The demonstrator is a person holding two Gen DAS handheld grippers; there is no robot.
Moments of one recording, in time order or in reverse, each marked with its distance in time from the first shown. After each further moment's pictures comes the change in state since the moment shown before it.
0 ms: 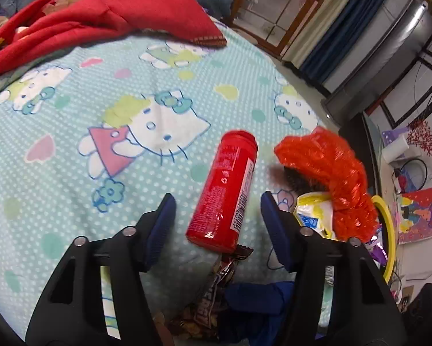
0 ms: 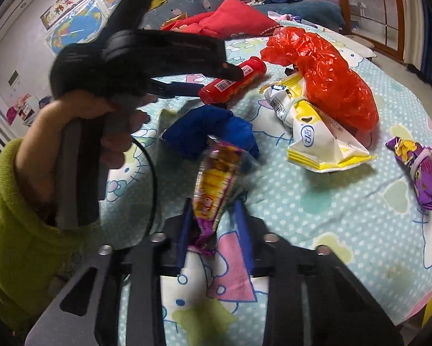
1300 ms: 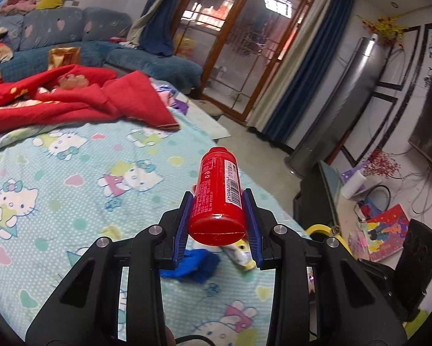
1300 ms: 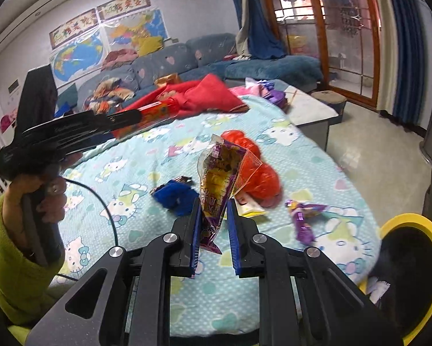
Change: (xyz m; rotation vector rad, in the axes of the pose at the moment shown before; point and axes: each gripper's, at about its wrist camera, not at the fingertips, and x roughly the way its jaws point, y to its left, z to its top) left arm -0.150 -0.053 -0.047 0.040 -0.385 -0.144; right arm -0.141 -0.026 0.005 -0.057 -0.288 -0.132
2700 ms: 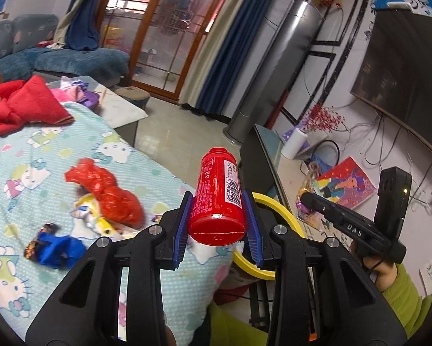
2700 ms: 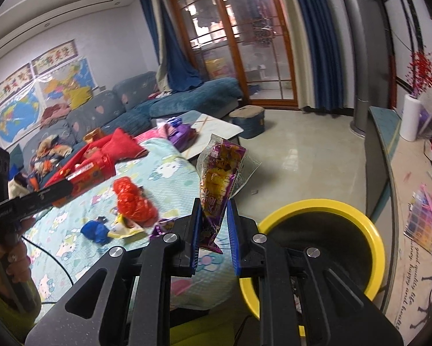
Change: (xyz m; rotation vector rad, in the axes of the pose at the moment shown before) left arm 0.031 -0.138 -0.037 0.193 0.120 -0.271; right arm -0.097 -0.126 -0.023 0.256 -0.165 -0.298
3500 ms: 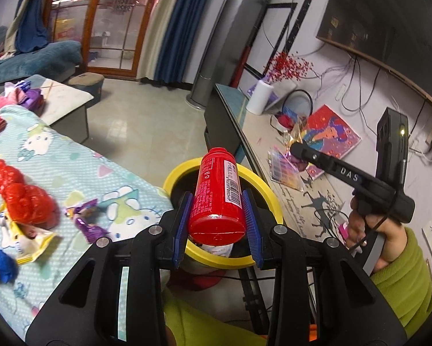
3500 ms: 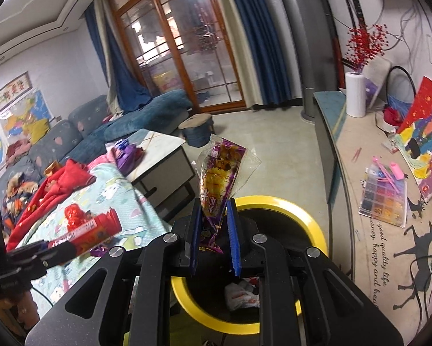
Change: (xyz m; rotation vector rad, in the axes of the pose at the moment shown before) left arm 0.092 -0.088 -0.030 0.175 0.180 -0.120; right arm -0.027 -0.099 -0.009 0.180 -0.049 -0.184
